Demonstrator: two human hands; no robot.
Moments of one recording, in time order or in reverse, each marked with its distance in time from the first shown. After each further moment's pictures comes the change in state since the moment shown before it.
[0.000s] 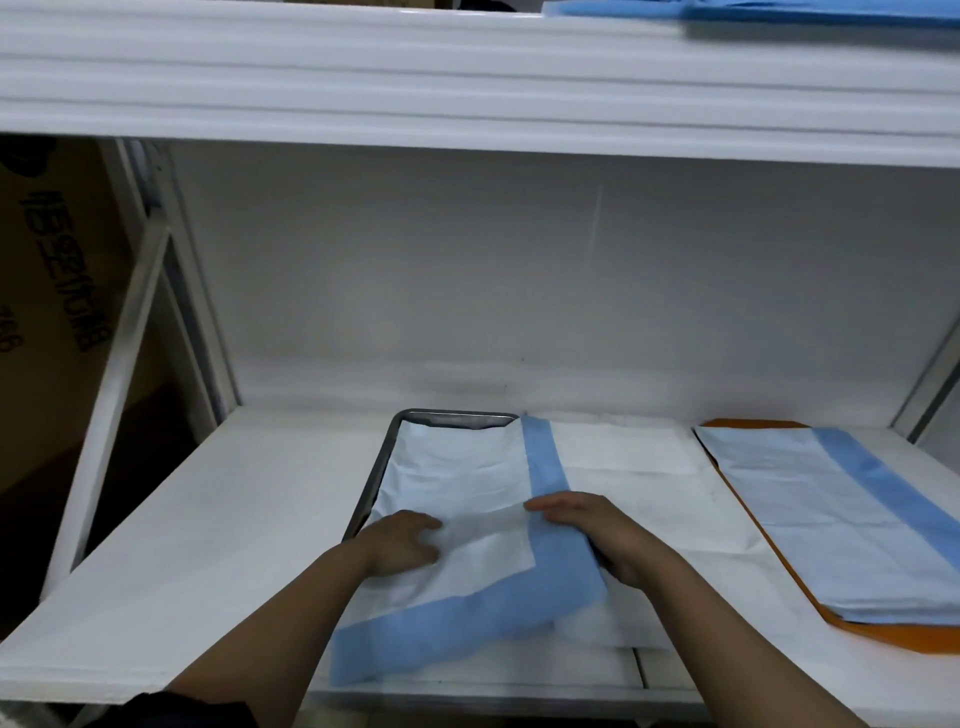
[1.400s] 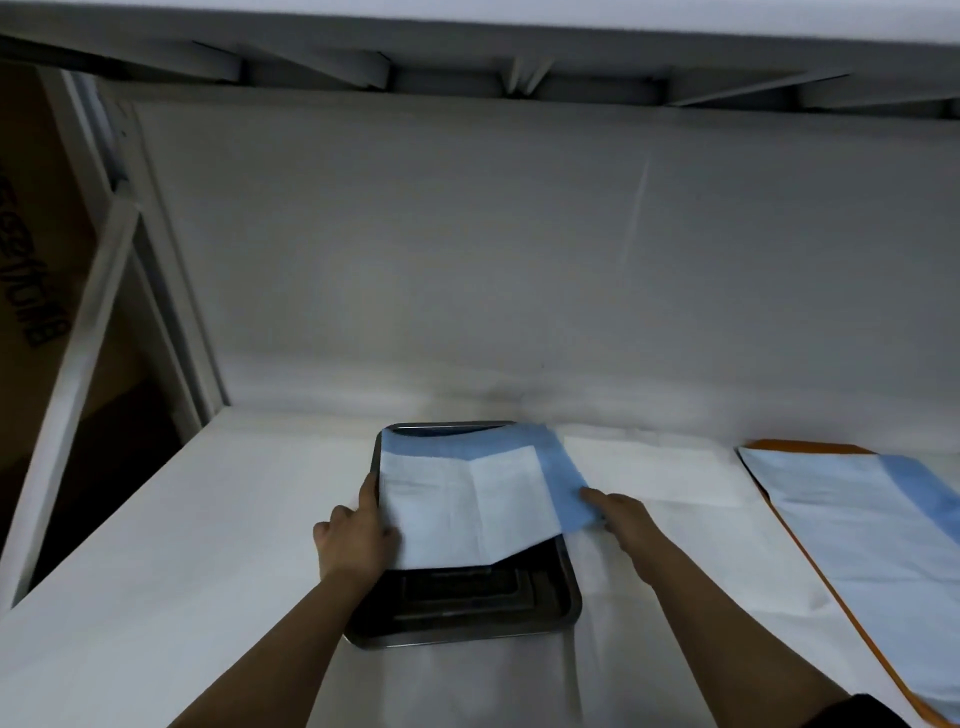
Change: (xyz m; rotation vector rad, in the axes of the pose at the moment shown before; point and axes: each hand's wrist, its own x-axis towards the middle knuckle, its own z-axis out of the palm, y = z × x) left_hand 0.068 -0.039 0.000 -0.058 0.547 -0.345; right_hand 0.114 0.009 -0.035 -0.124 0.384 0.092
